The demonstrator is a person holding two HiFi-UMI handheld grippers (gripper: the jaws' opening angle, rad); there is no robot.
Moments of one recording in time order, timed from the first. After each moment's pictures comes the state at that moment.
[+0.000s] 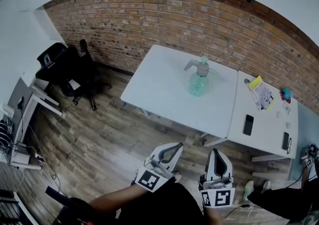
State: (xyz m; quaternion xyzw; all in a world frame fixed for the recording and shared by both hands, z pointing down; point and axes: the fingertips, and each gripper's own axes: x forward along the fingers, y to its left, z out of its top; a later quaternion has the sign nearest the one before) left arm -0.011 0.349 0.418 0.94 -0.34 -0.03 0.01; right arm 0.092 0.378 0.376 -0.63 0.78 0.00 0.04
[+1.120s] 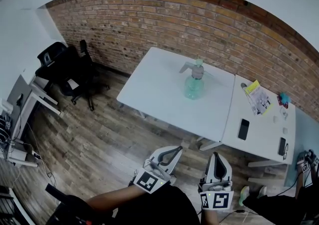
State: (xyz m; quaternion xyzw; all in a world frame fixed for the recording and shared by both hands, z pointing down) left arm 0.026 0.358 0.425 0.94 -0.33 -0.04 0.02; right arm 0.136 0.386 0.387 -0.64 0.77 0.00 0.02
